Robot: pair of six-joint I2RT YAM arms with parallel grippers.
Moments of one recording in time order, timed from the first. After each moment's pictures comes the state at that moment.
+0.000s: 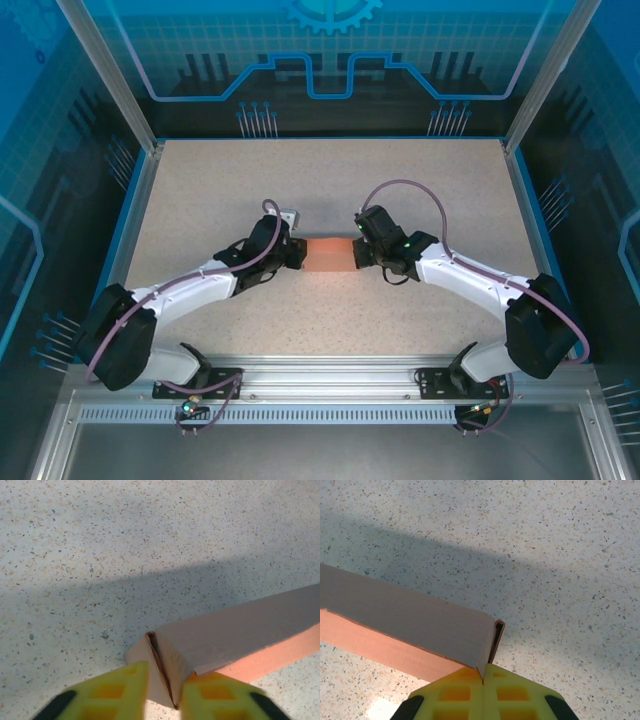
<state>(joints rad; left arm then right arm) -0.59 1.36 0.74 -0.08 -0.07 -0.45 0.69 1.43 0.96 -0.47 0.20 0.40</state>
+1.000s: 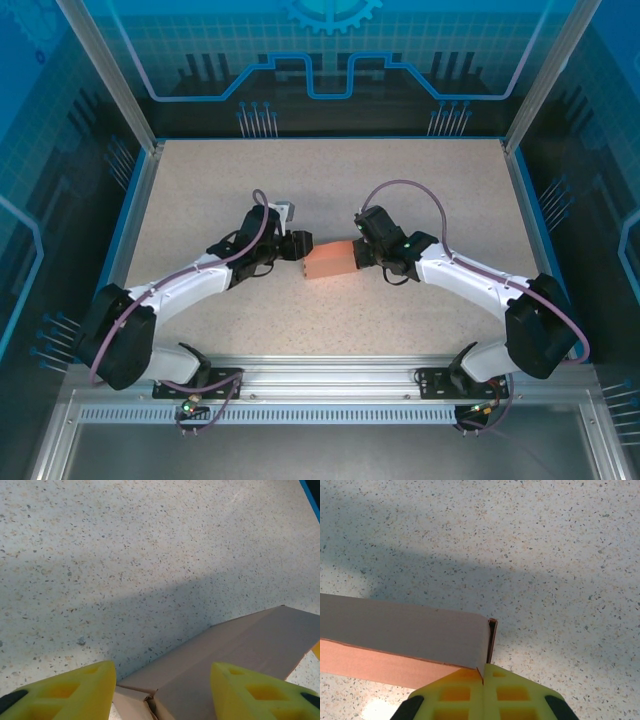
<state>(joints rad) -0.51 1.37 0.76 -0.06 0.12 -0.53 0.70 1.43 0.96 -0.47 0.21 0.39</state>
